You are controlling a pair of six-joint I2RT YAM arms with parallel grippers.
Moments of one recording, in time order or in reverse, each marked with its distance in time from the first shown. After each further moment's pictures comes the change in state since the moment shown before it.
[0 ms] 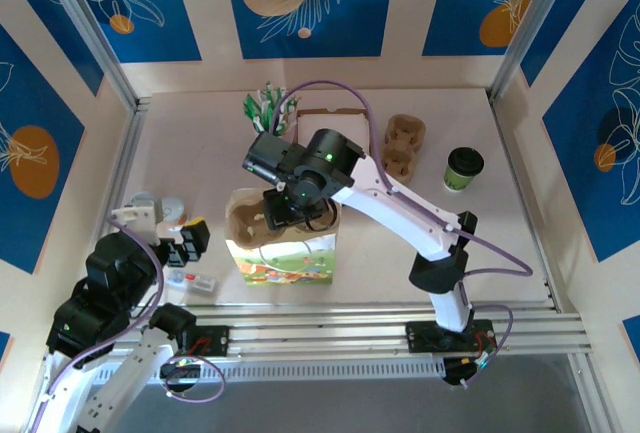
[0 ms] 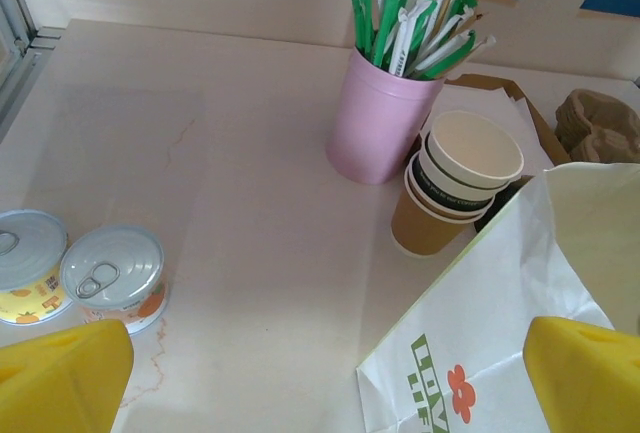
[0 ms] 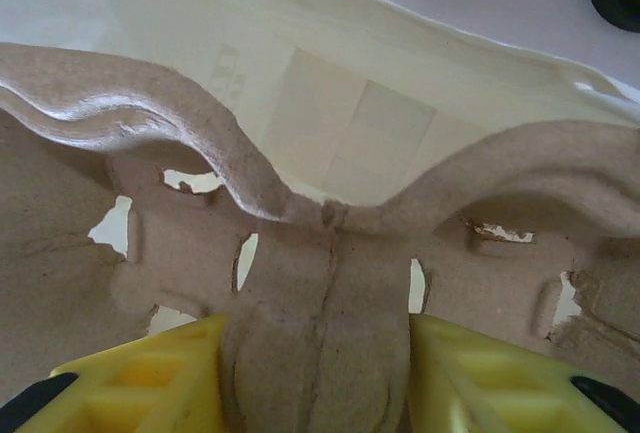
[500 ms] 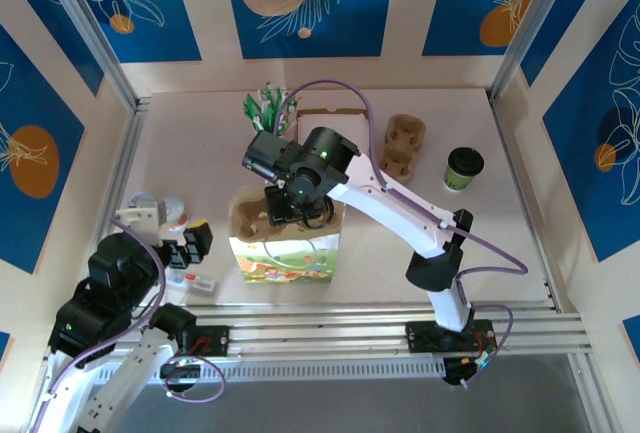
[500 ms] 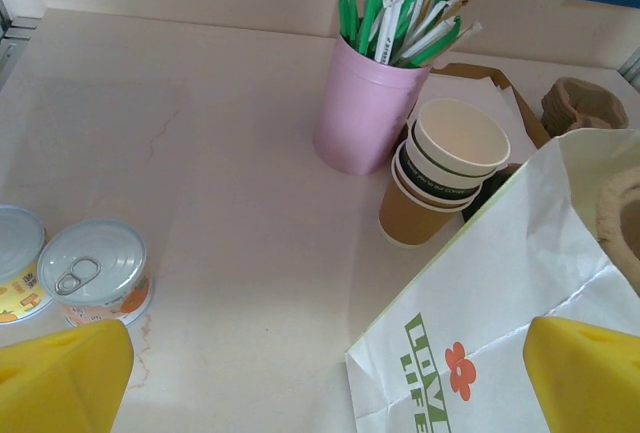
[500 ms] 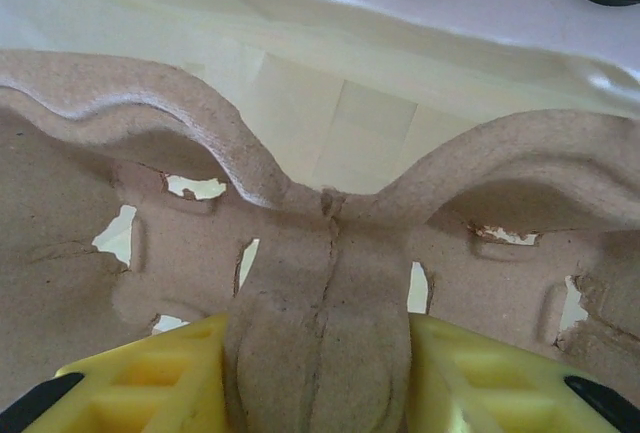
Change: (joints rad) left arm 0.000 -0.005 -0.016 0.002 0.032 0.000; right arm -0.022 0.012 -0.007 -0.003 0.013 0.079
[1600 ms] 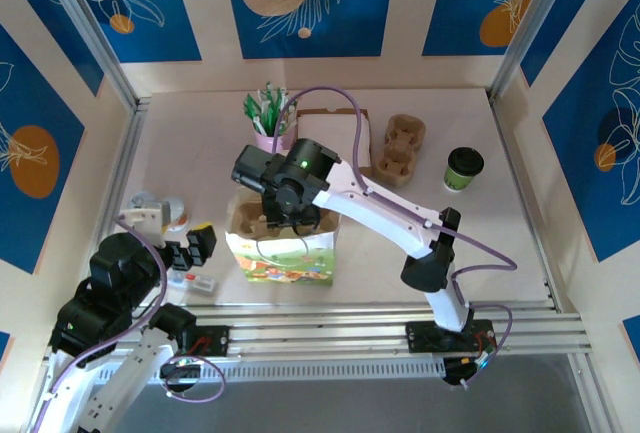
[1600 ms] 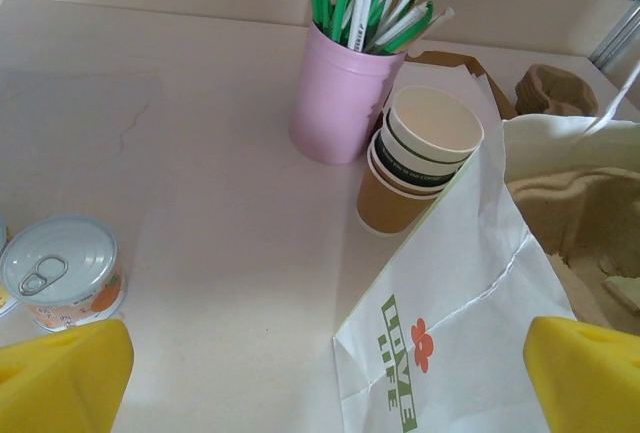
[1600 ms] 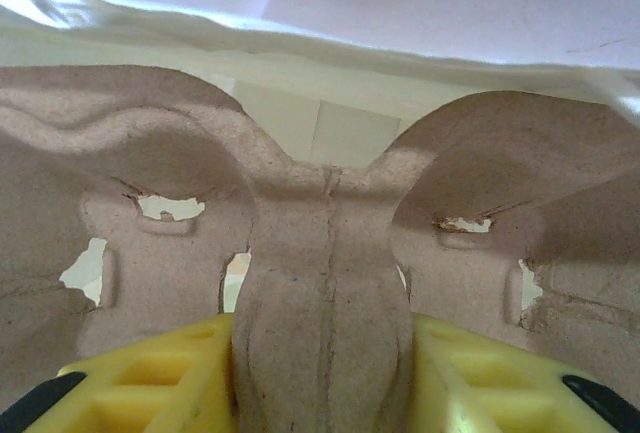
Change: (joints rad) left arm 0.000 -0.001 -0.009 0.003 0.054 0.002; right arm 0.029 0.030 -0.074 0.039 0.106 0.159
